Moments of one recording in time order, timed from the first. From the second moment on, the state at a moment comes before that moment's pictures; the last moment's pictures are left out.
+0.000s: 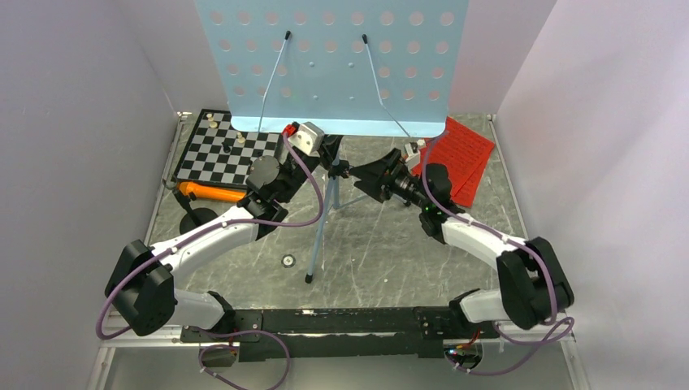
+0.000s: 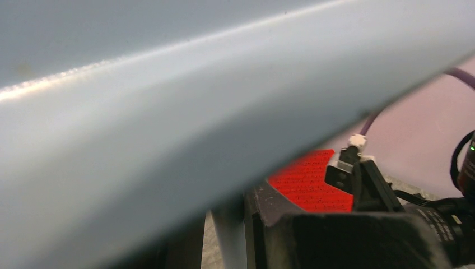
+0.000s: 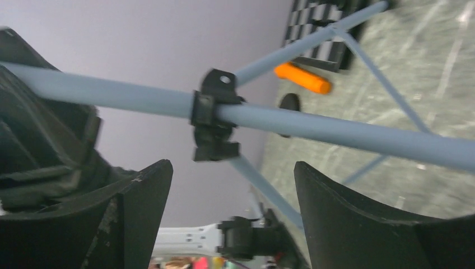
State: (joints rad) left arm -0.72 1.34 0.94 0.79 -0.02 0.11; right arm 0.43 1.31 0.62 0.62 -0.51 1.24
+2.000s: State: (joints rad) left arm -0.71 1.34 0.92 0.83 -0.07 0.14; right arm 0.47 1.49 0.93 0.34 -0.66 1.09
